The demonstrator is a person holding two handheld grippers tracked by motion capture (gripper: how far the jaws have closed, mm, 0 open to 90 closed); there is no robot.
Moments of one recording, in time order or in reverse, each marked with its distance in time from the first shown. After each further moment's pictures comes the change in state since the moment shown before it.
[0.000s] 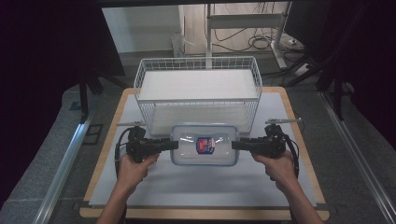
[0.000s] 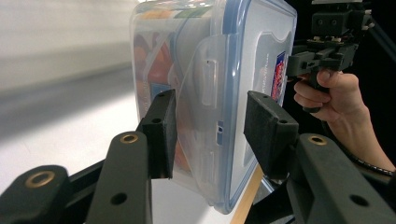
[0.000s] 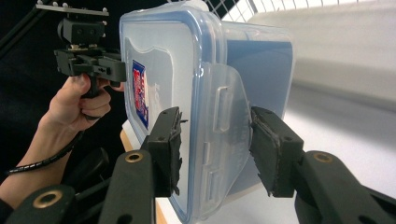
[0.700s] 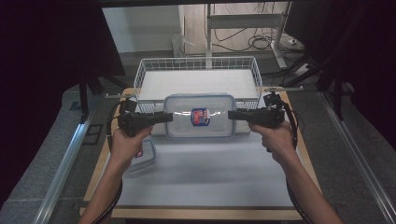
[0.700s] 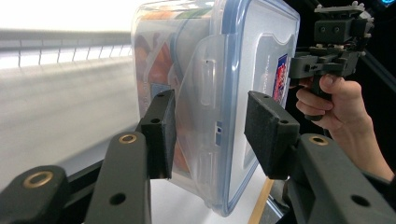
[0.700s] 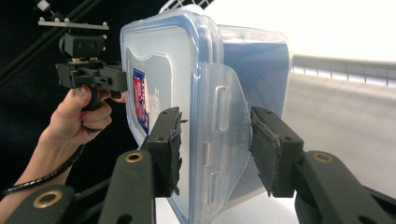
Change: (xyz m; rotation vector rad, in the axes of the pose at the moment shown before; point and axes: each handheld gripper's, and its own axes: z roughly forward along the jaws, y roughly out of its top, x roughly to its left) left arm -0.008 0.072 -0.023 -0.077 0.020 0.022; right arm 0.017 0.082 0.000 -0.065 -0.003 -0.041
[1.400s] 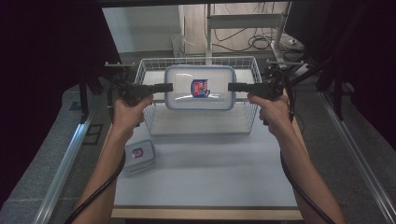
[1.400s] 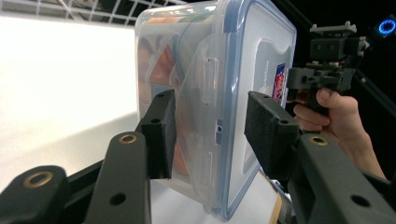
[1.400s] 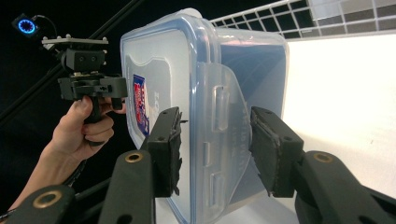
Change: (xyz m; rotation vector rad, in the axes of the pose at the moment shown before) left arm 0.019 0.073 0.009 -0.045 0.005 -0.009; right arm -0.021 0.062 0.009 -0.070 0.000 0.038
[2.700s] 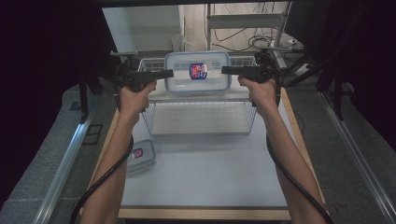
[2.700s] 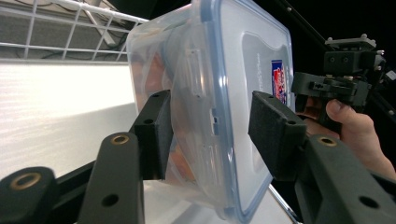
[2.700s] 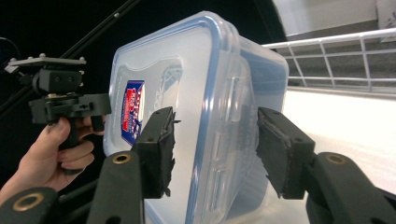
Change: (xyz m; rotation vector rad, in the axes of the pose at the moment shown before) left arm 0.029 0.025 0.021 -0.065 0.082 -0.043; right arm -0.028 0.036 0.040 -0.054 -0.086 0.013
